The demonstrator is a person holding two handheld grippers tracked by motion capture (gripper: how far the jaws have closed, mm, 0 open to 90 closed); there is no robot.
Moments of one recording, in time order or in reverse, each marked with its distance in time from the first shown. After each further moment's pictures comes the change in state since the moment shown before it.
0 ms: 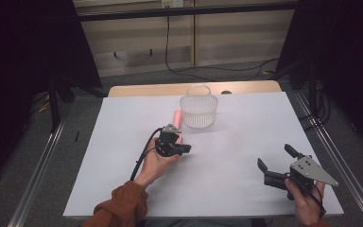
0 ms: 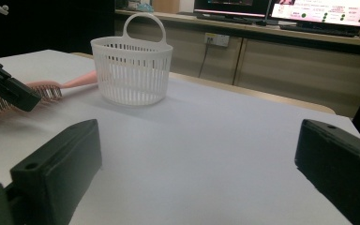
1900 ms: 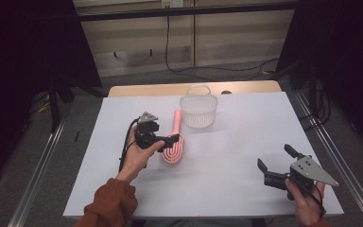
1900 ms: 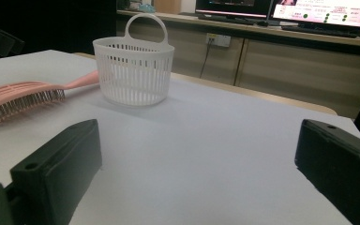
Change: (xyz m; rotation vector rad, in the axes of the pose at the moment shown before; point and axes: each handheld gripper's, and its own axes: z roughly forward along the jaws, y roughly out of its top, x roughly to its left) left arm 0.029 0.009 -0.055 -0.173 0.203 -0.110; right arm 0.000 0.000 0.000 -0.002 0.007 -0.002
